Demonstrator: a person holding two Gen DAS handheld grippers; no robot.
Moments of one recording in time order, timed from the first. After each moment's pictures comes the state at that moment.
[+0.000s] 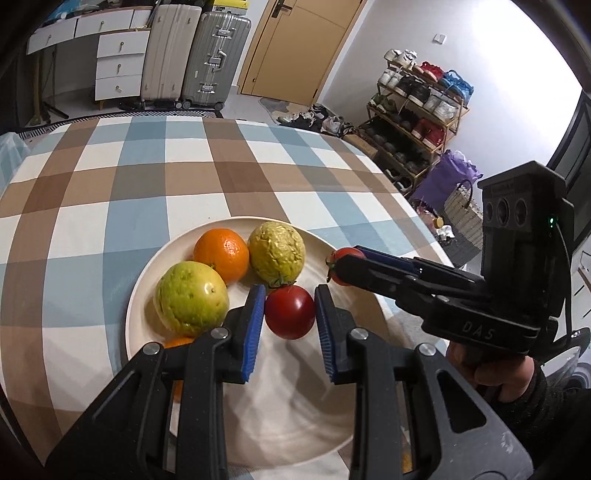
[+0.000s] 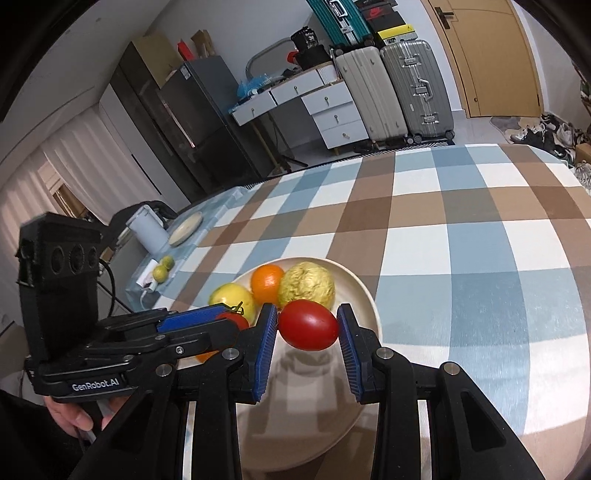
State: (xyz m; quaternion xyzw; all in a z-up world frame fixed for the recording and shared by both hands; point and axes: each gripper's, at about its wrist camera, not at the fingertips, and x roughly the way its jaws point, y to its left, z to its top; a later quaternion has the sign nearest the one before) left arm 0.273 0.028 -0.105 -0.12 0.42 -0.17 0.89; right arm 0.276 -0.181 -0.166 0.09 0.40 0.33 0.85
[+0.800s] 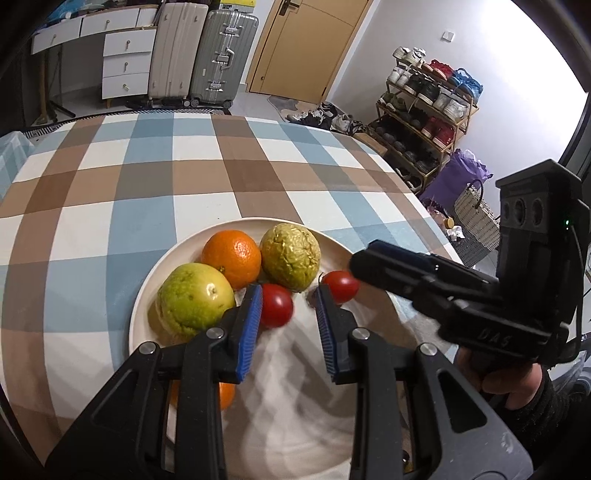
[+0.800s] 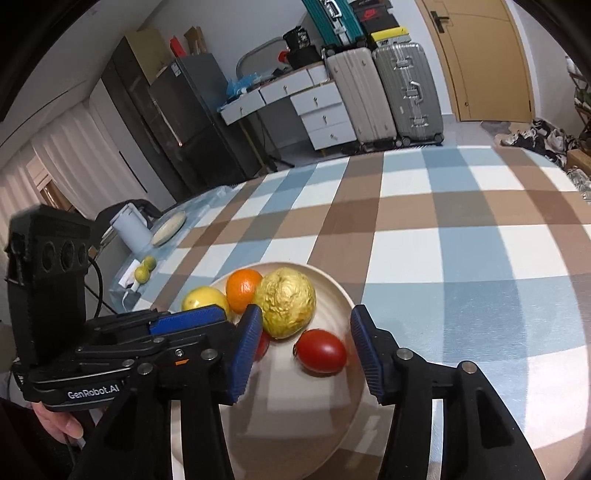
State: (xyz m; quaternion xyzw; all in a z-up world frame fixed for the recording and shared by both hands) left arm 0.280 0.028 -0.110 -0.12 0.42 -0.15 0.89; right arm 0.282 -0.179 -0.170 0.08 0.39 0.31 0.86
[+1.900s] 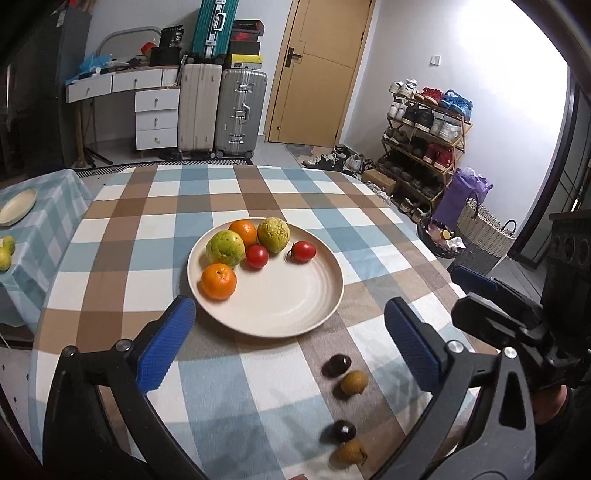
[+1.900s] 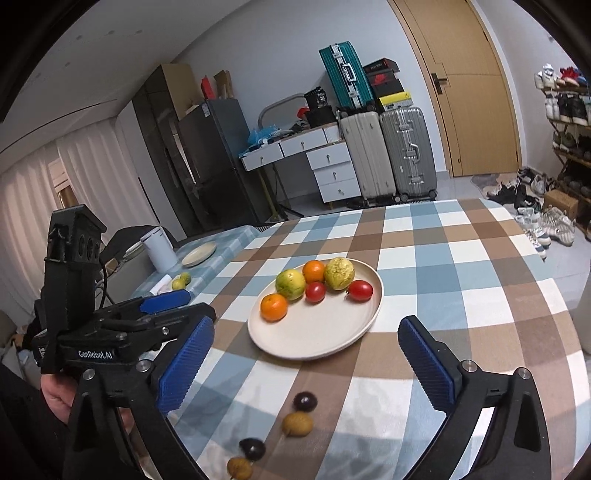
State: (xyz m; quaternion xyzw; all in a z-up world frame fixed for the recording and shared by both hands) left arm 0.077 0.012 -0.027 -0.08 0.33 -0.09 0.94; right arm 0.089 -0.225 -0.097 0.07 0.28 0.30 0.91
